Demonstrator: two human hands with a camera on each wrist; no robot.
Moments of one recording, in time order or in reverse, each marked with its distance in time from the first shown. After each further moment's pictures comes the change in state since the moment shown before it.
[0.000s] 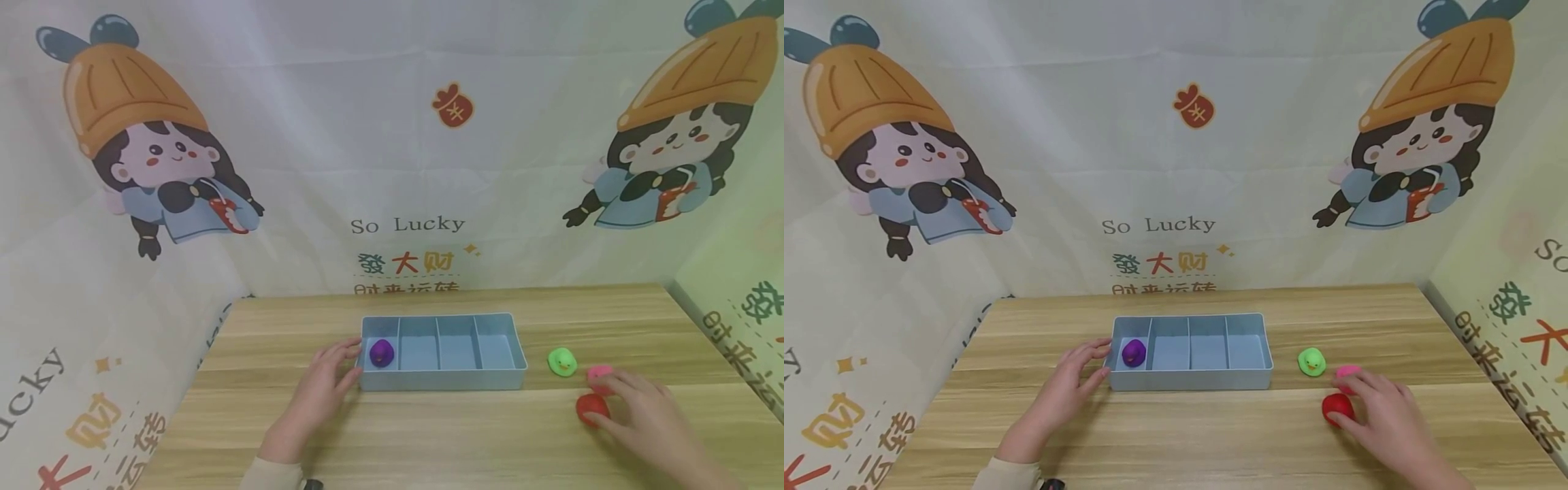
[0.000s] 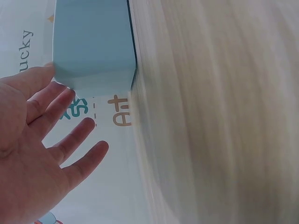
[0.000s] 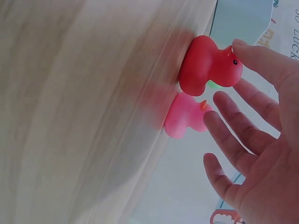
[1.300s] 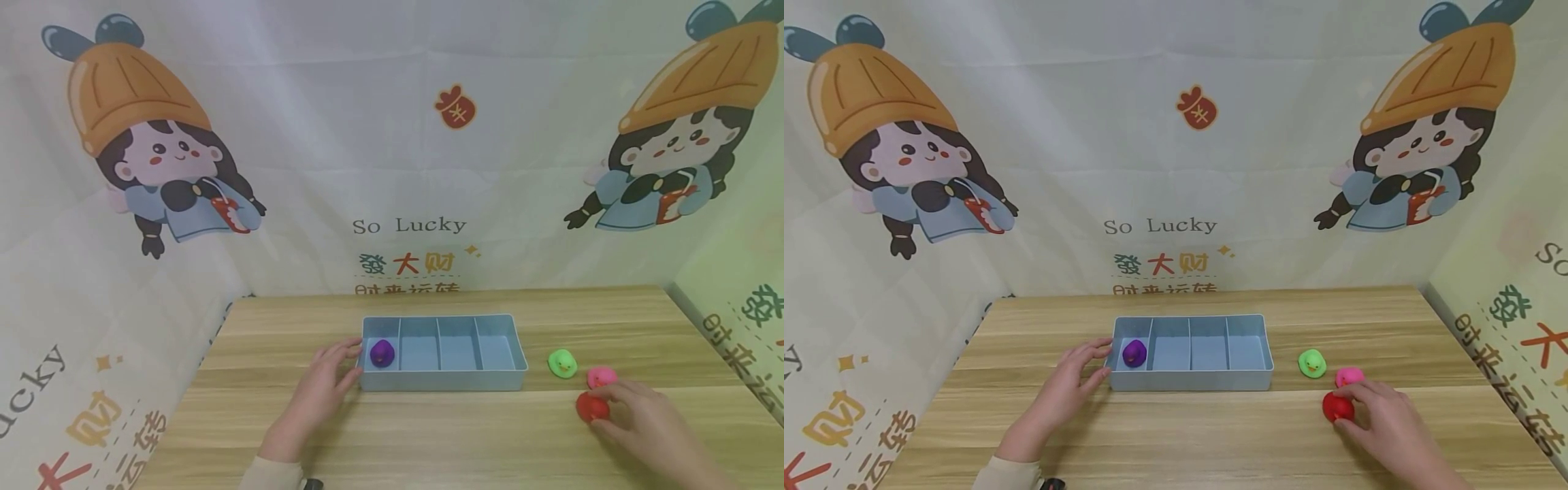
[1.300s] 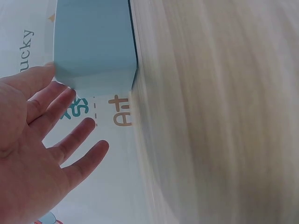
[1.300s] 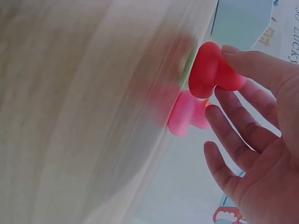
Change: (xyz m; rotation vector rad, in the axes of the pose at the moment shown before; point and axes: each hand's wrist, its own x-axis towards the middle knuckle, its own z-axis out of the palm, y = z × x) left_hand 0.000 0.002 -0.001 -0.004 -0.003 -0.020; right_hand -0.005 0.004 0.002 0.027 0.007 -0.040
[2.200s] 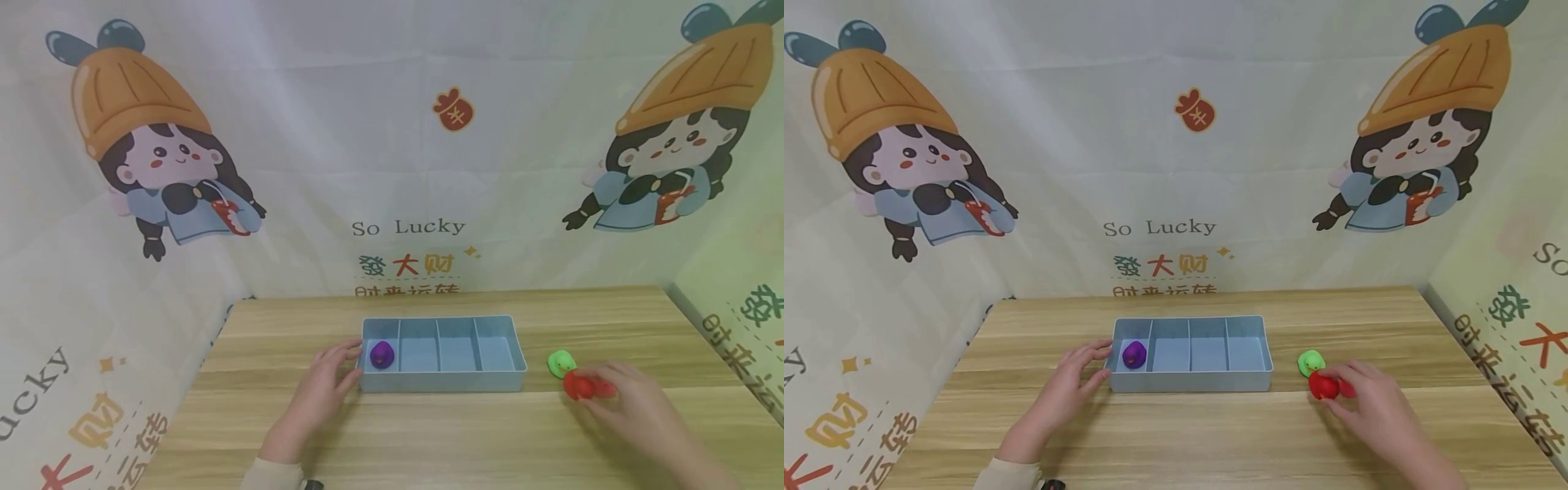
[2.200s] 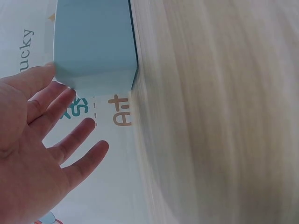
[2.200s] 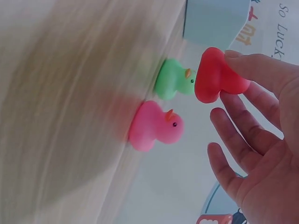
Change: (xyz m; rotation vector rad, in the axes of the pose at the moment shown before) left_hand 0.001 -0.002 0.001 -0.002 0.006 0.011; right_hand 0.027 -0.015 -0.007 0.027 0.106 -0.072
